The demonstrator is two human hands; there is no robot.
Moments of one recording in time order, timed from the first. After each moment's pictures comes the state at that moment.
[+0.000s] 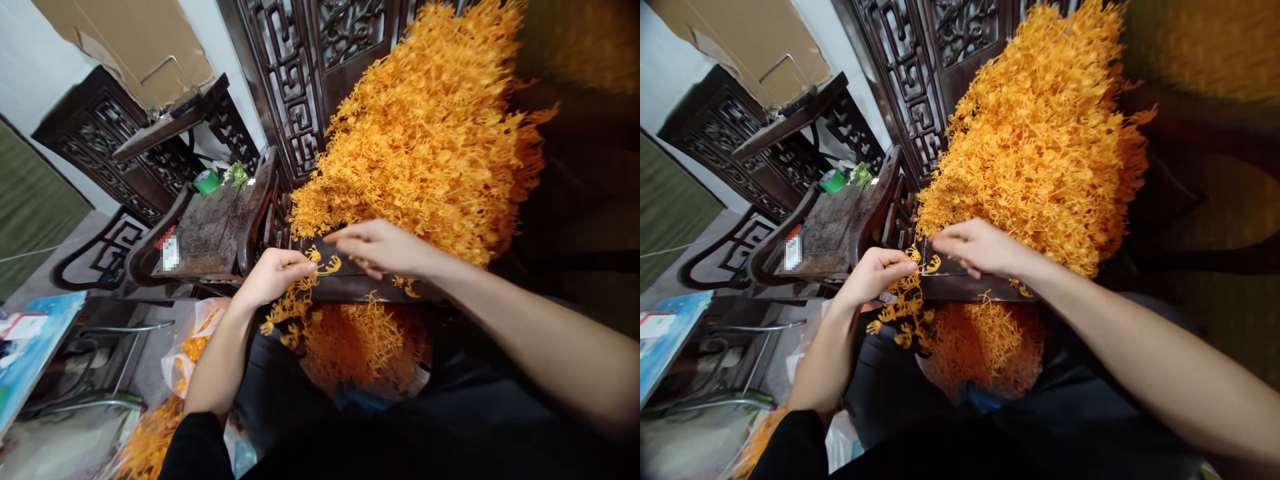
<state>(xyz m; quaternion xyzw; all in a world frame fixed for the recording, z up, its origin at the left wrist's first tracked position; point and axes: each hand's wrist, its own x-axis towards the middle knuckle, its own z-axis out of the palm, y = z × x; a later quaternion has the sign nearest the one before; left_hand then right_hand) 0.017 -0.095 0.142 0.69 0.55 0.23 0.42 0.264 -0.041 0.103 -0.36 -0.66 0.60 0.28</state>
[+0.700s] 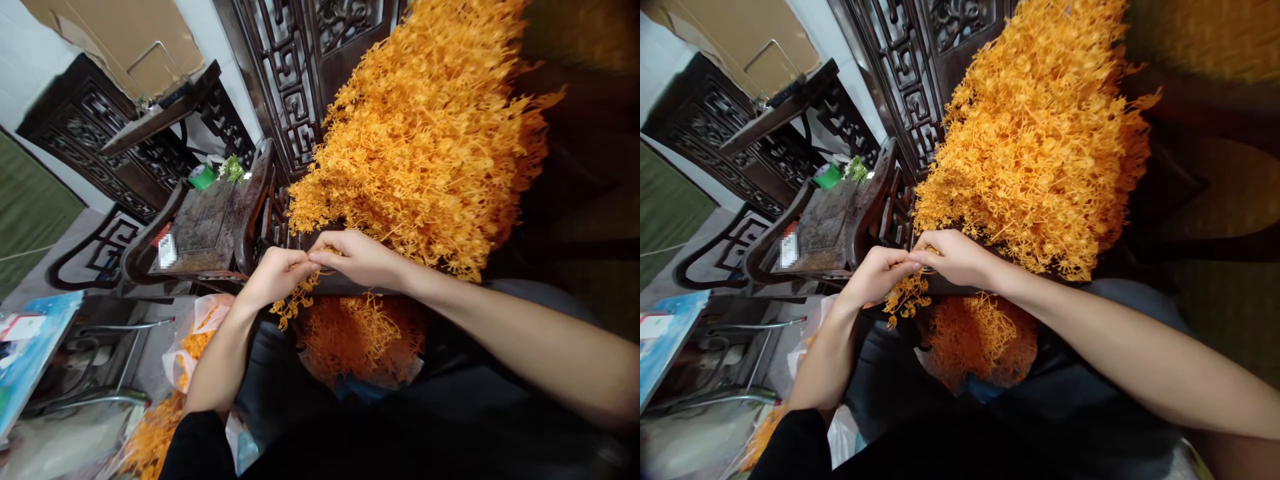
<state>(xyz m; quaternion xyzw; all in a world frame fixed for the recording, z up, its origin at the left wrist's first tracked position) 0.023 -0.097 0.135 0.76 0.53 0.18 0.34 0.226 -0.055 0.102 -0.33 -0.75 0.47 0.32</state>
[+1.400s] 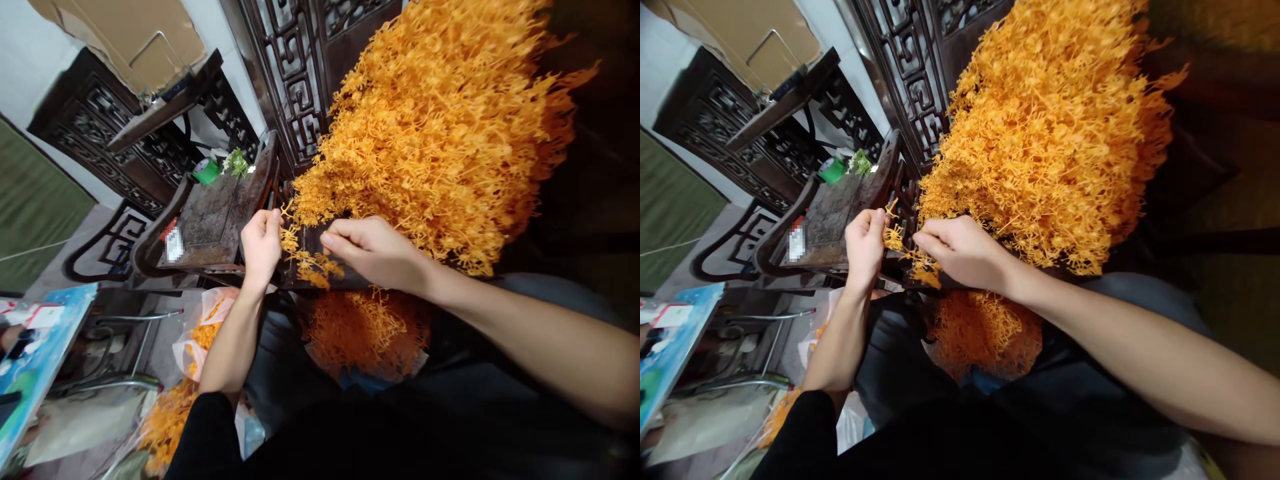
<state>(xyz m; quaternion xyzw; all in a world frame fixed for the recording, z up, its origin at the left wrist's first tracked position) 0.023 -0.073 0.116 0.59 0.63 0.47 0.18 0.231 -0.071 0.116 -0.35 -0.76 0.42 0.35</state>
